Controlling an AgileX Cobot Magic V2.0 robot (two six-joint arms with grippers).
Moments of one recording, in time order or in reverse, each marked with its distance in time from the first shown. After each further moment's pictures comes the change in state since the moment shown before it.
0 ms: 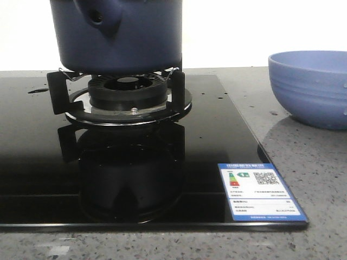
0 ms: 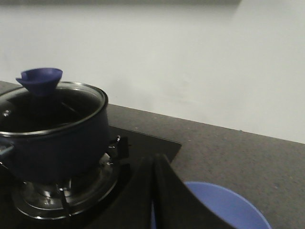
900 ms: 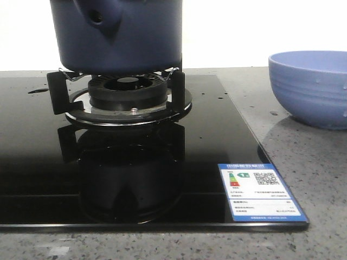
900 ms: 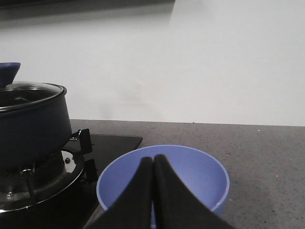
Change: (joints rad) left arm 0.000 -0.348 0.301 -0.174 0.000 0.000; right arm 0.000 -0.393 0.336 0.111 -0.178 -0.040
